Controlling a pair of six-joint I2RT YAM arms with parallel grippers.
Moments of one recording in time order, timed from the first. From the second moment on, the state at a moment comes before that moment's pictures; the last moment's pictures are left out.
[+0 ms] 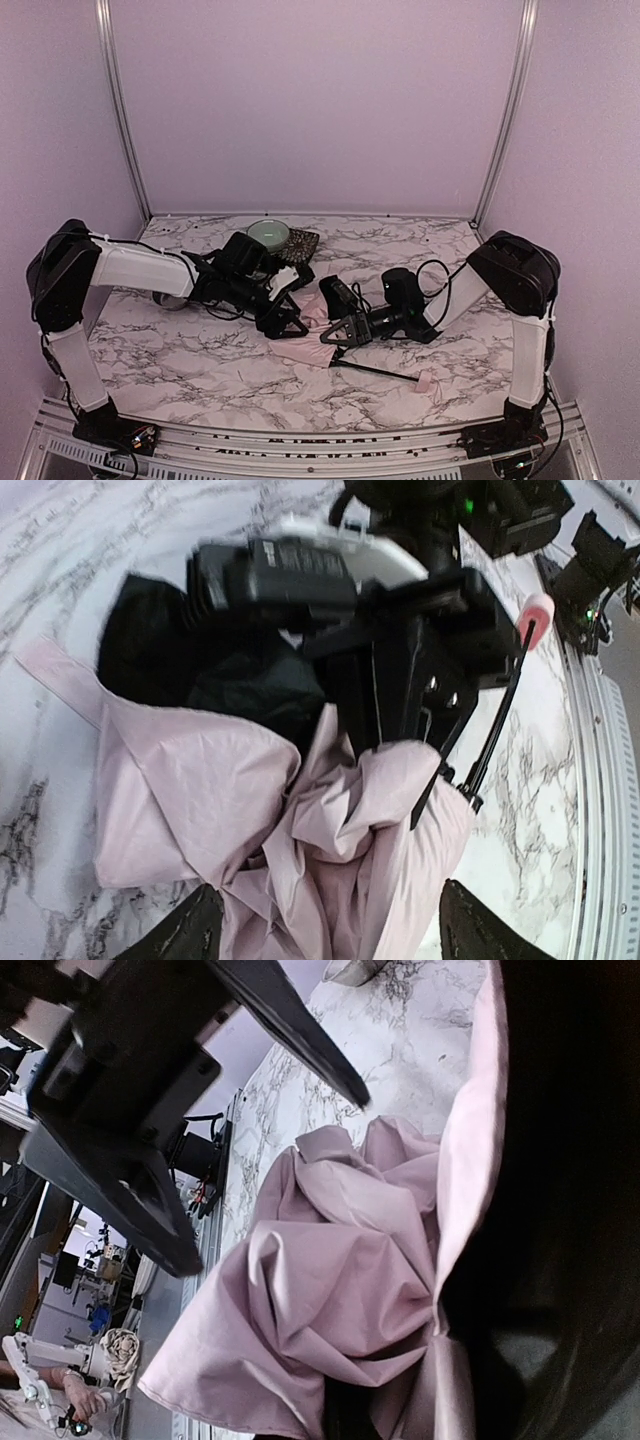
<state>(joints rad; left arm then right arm) -0.76 1.78 1.06 -0.09 0.55 0.22 0.65 2.06 0.79 0.77 -1.02 0.55</state>
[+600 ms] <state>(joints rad) -0.78 1.96 1.18 -0.16 0.67 0.31 0.64 2.01 0.85 0.49 -0.98 0.45</state>
